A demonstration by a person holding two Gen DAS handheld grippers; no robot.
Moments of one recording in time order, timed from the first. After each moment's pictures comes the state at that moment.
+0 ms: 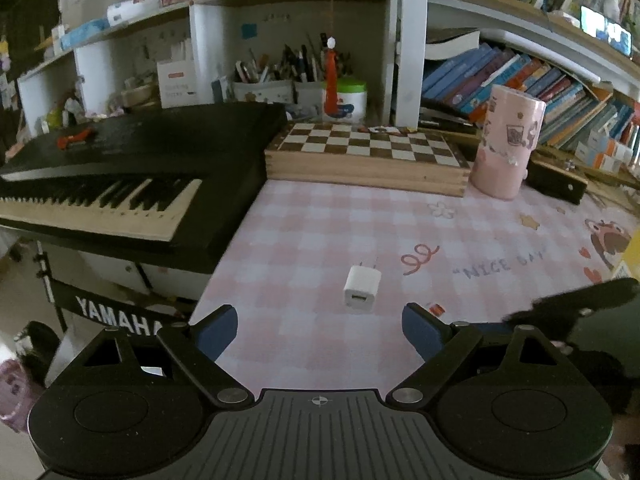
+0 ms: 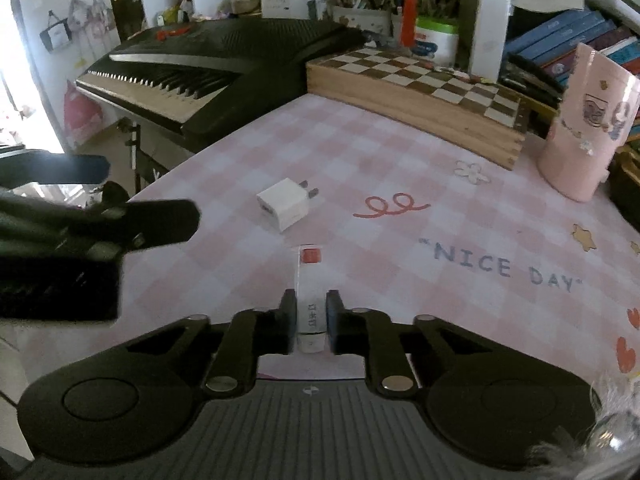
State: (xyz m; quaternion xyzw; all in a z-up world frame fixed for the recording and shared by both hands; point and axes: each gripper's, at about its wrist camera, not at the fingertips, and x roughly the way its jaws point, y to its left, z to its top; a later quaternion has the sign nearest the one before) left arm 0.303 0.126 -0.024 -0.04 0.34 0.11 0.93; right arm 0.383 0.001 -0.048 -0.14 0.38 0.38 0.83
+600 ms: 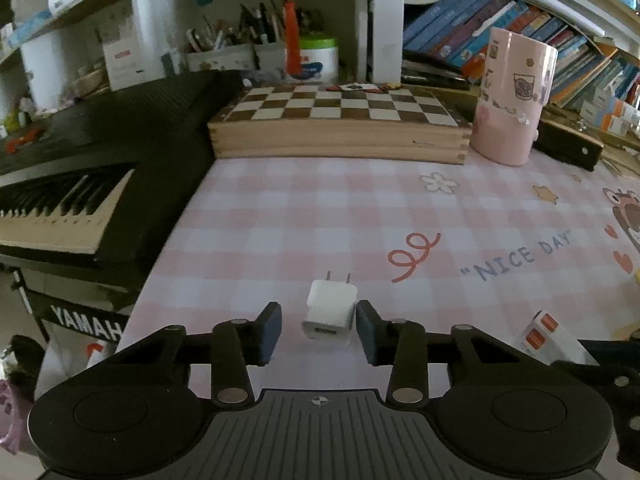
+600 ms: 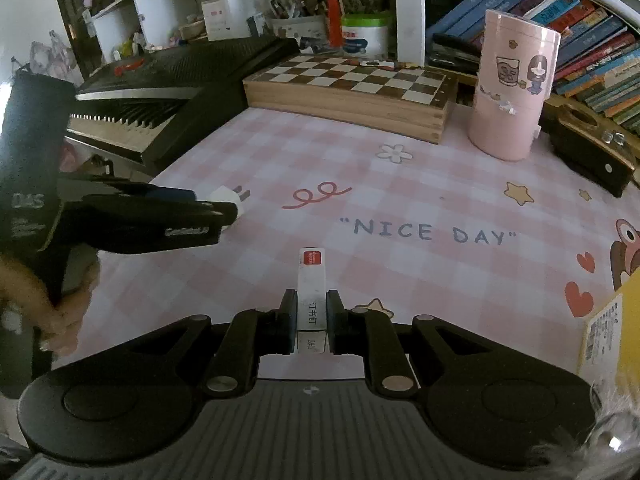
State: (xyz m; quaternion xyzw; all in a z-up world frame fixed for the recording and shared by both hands) left arm 0.380 0.112 -0.067 -0.01 0.39 0.08 0.92; right arm 0.386 -0.054 -0.032 -0.08 0.40 0.33 0.85
